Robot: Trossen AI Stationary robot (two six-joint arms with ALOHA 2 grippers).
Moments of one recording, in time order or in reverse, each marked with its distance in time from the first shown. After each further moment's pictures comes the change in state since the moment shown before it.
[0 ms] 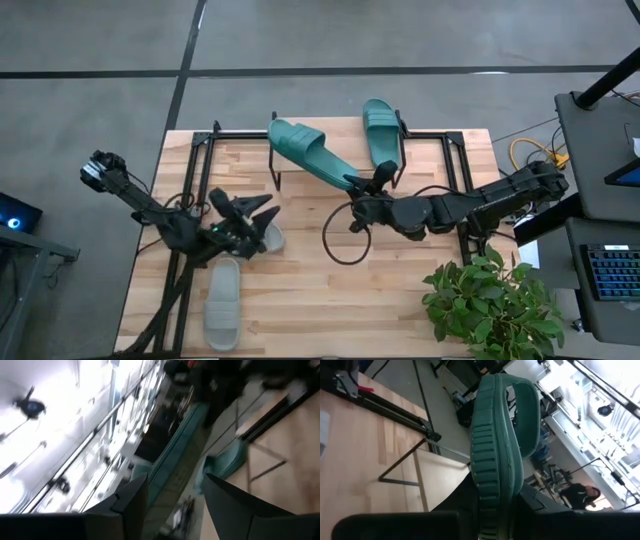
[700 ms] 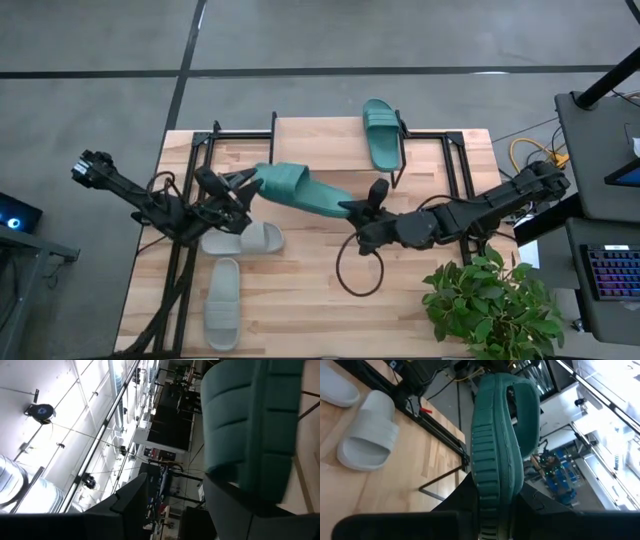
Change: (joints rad) left arm 0.090 -0.203 -0.001 -0.265 -0.008 0.149; right arm 0.086 -0.009 -0.002 -0.068 -0.169 -0.072
